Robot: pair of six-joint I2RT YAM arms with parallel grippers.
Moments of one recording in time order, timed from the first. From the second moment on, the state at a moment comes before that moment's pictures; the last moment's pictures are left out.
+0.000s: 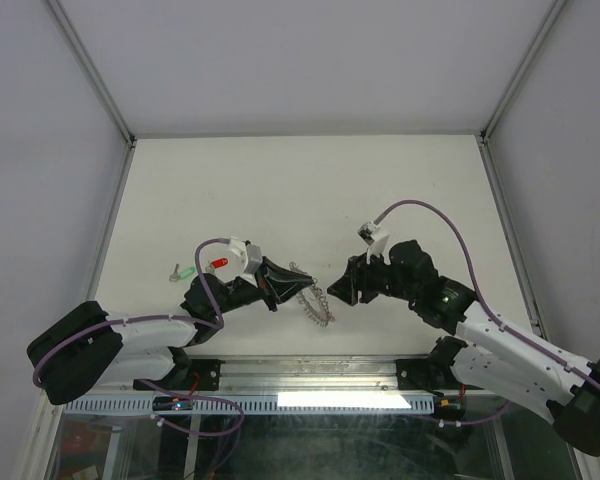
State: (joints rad) left arm -0.87 1.16 0.19 1.23 0.38 -0.38; right arm 0.81 0.82 0.56 -0.23 -0.26 0.50
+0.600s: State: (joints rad) left arm -0.86 1.15 0.21 1.23 0.42 -0.39; right arm 0.98 0.74 0.44 -0.06 -0.17 0.28
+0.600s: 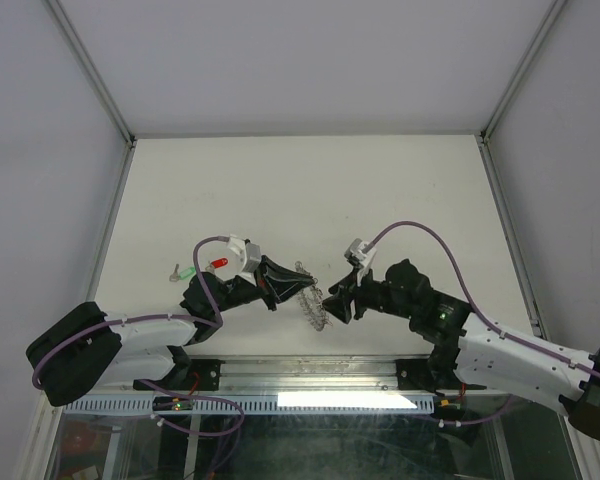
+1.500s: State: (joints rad) left arm -0.85 1.18 0.22 1.27 0.46 -0.40; right arm 1.03 0.78 0.43 0.10 -0.10 0.20
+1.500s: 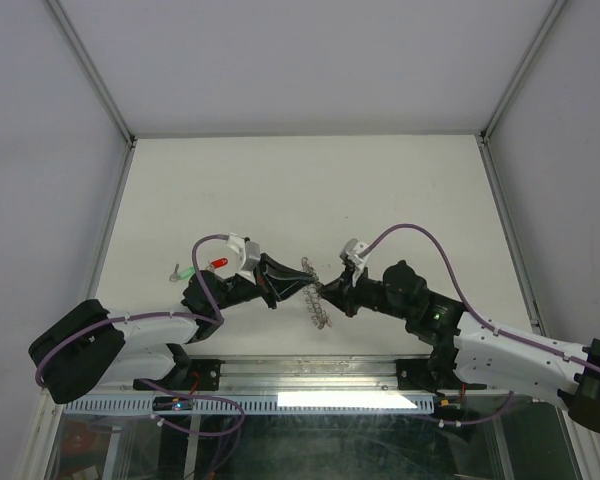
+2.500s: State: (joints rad) left arm -0.85 1.27 0.26 1.34 0.62 -0.47; right arm 1.03 0.81 0.46 0.03 -0.21 0.20
